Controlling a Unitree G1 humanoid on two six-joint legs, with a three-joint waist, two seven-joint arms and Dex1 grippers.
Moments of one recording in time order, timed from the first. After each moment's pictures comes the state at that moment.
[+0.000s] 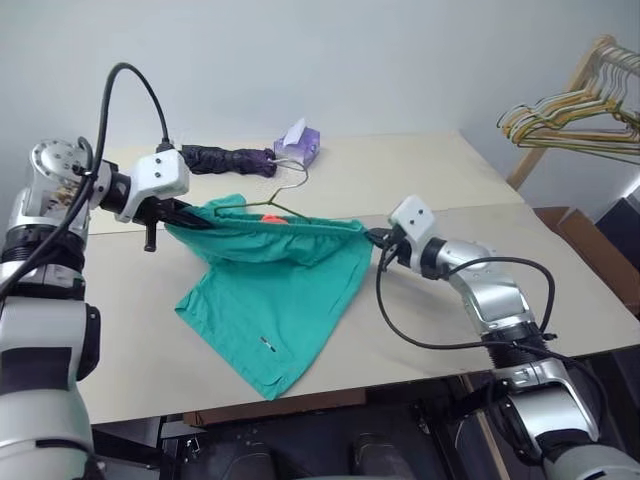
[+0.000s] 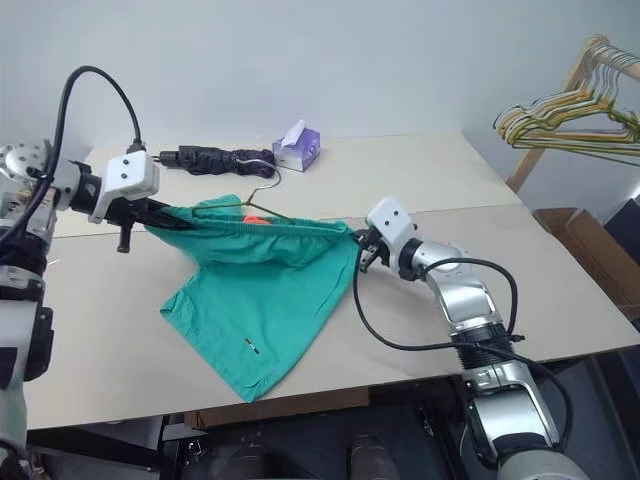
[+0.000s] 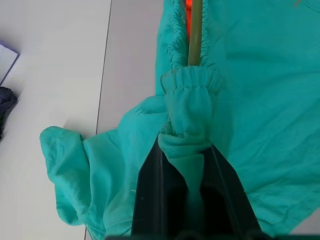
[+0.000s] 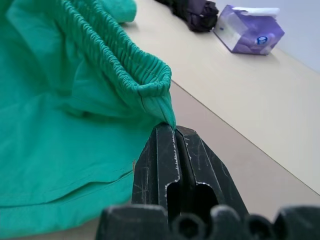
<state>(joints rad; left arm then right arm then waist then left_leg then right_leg) -1.13 0.84 -0.22 0.97 0.07 -0.18 -1.54 -0.62 -0.47 0.17 0.19 0.10 0.32 0.69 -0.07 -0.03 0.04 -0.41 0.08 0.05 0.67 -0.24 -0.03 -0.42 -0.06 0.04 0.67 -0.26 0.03</state>
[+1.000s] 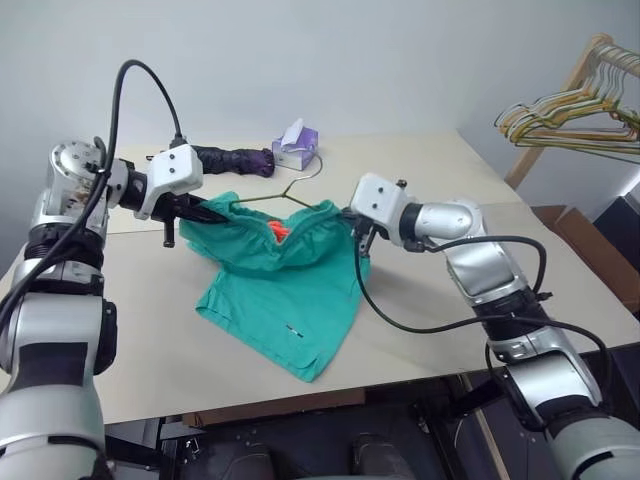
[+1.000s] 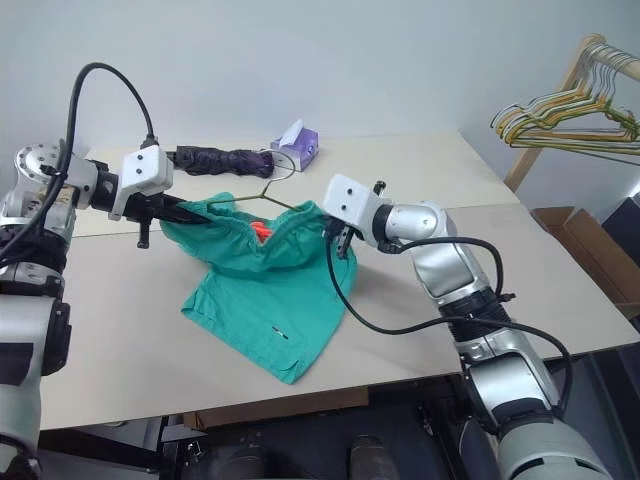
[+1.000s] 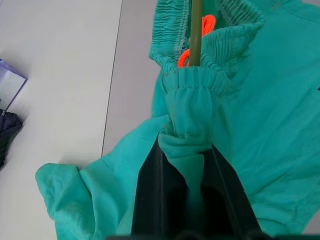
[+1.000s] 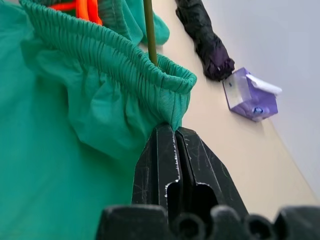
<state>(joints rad) -1.14 0.77 -0.16 0.98 0.07 -0.17 -1.52 -0.82 -0.48 0.33 0.09 -0.06 0.33 0.80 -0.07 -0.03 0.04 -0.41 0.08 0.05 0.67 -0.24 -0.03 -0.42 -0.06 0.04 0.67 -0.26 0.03</state>
